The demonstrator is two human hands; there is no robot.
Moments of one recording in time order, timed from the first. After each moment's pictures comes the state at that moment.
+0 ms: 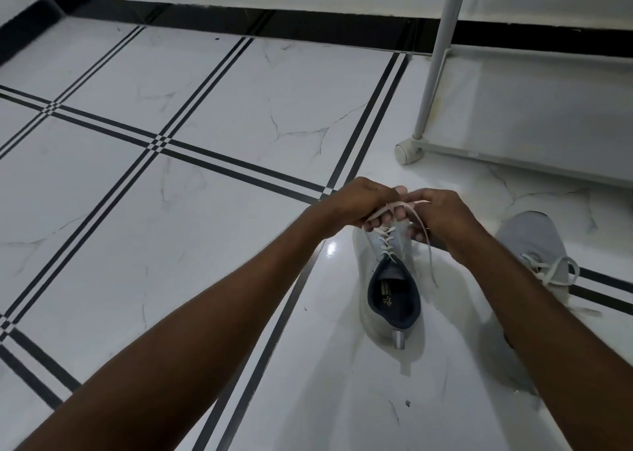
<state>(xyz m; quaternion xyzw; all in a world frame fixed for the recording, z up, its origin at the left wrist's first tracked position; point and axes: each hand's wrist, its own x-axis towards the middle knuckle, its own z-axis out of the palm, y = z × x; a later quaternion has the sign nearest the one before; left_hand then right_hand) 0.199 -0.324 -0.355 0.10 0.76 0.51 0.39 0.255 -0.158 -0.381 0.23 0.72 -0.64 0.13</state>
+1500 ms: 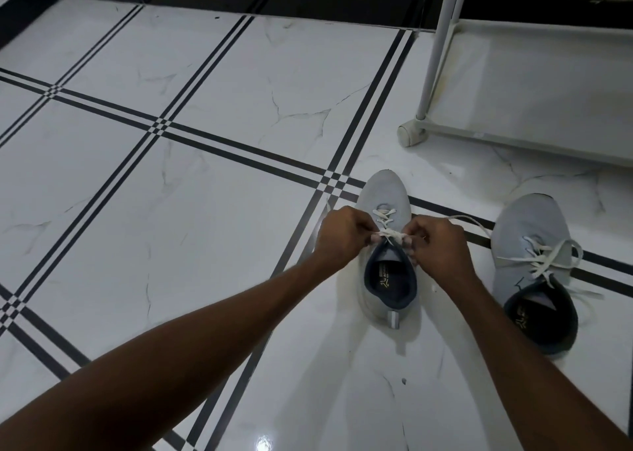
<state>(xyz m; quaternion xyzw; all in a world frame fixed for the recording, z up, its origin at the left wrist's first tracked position) 0.258 -0.341 -0.423 0.09 0.93 0.33 0.17 0.312 -0.168 -0.446 0.15 0.88 -0.44 0.03</state>
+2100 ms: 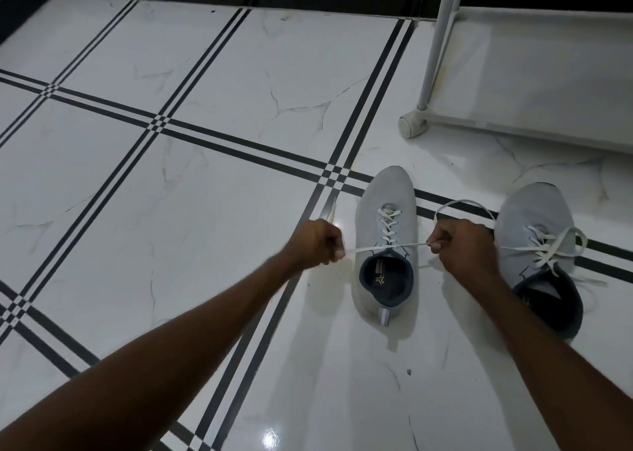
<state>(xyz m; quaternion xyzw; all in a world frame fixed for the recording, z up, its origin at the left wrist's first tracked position) 0.260 -0.407 -0.434 0.14 0.91 0.27 0.29 0.330 -0.140 -0.463 0.19 0.92 -0.33 0.05</state>
